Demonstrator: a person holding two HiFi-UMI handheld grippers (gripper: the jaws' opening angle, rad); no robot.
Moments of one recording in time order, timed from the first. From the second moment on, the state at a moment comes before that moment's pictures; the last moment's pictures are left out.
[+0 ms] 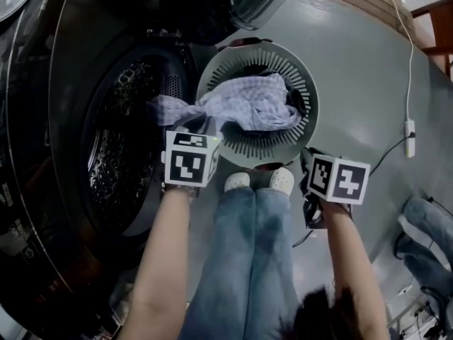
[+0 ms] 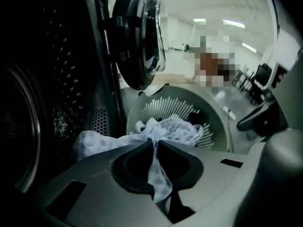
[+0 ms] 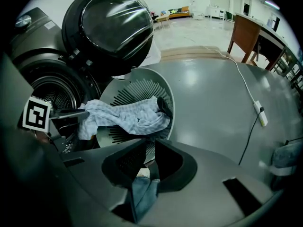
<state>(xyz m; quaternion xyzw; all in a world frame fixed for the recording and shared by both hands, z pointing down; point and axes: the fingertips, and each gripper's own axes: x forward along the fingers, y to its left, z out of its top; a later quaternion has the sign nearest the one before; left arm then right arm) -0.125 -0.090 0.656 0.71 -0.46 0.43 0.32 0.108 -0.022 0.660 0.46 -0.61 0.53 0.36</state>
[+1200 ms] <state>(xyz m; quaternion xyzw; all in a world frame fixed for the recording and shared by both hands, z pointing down) -0.059 -0.081 0.579 0.73 -0.48 0.29 0.38 0.117 -0.019 0.598 0.51 -0.60 0.53 0.31</state>
